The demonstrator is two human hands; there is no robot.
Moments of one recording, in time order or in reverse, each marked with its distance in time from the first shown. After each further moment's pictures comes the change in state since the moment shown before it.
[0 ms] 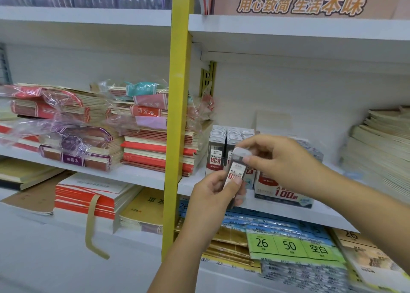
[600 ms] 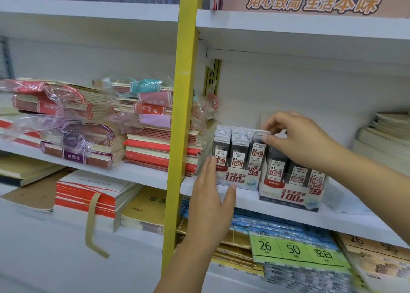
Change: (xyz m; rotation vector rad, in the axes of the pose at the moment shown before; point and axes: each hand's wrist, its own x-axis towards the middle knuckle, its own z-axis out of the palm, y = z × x) left_hand 0.010 -0.026 -0.007 0.712 0.178 0.217; right_hand 0.035 0.032 -0.026 -0.324 0.095 0.074
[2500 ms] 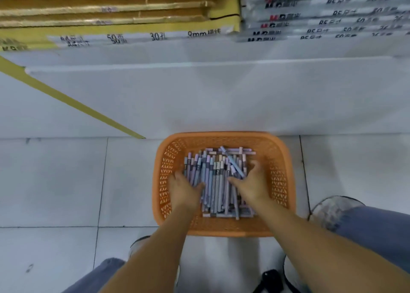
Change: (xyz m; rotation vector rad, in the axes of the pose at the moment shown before) left_hand -0.347 -0.281 0.149 0.494 -0.684 -1.107; right_hand -0.481 0.048 0.418 0.519 -0.612 1.496
